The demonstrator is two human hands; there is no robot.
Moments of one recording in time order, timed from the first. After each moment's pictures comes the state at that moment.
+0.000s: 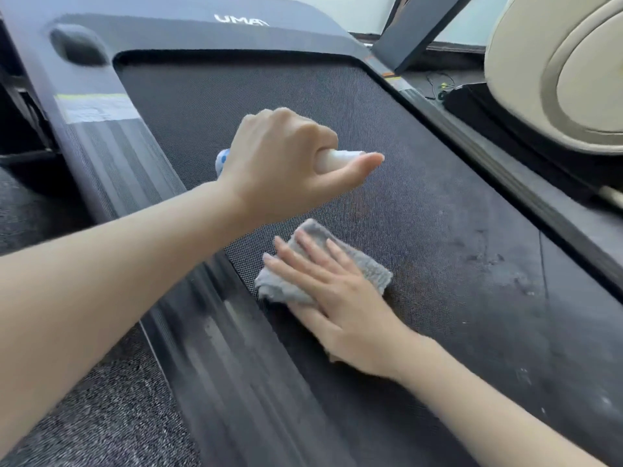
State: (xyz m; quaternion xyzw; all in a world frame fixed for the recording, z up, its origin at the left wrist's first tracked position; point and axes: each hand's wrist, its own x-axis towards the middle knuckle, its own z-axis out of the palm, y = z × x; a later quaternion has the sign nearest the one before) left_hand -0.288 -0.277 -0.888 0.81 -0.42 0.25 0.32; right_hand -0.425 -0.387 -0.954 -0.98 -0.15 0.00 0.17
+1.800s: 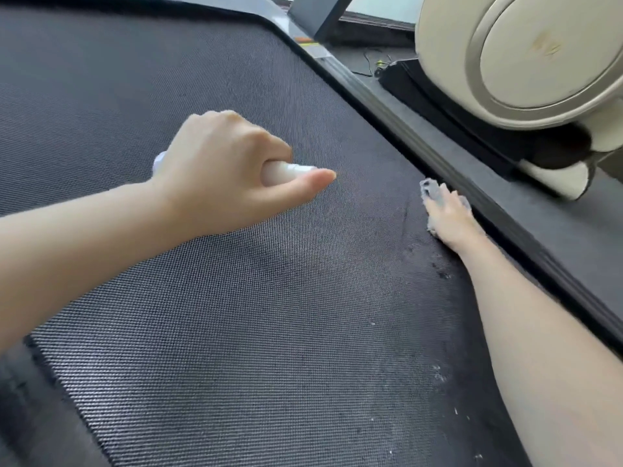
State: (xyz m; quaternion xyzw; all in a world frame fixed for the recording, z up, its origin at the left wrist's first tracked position) left_hand -0.300 -0.371 -0.910 0.78 -0.50 0.19 0.32; right_hand -0.423 -0.728 -0.959 -0.90 0.42 0.00 0.07
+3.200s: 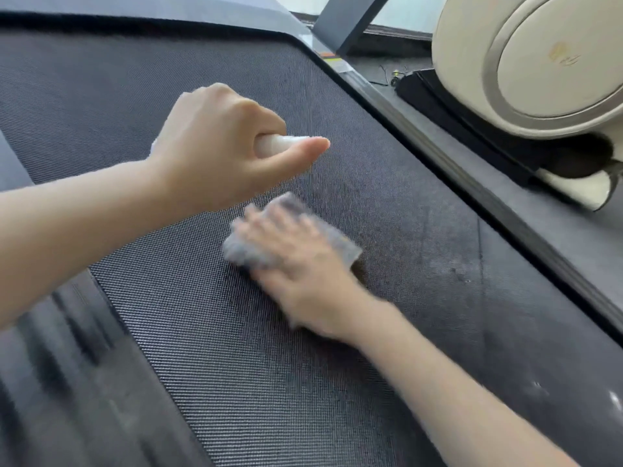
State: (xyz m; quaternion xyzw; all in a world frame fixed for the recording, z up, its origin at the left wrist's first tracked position) left_hand -0.288 -0.329 -0.885 0.79 -0.47 0.20 0.34; right_hand -0.405 -0.453 -0.955 -0.99 -0.08 0.00 0.13
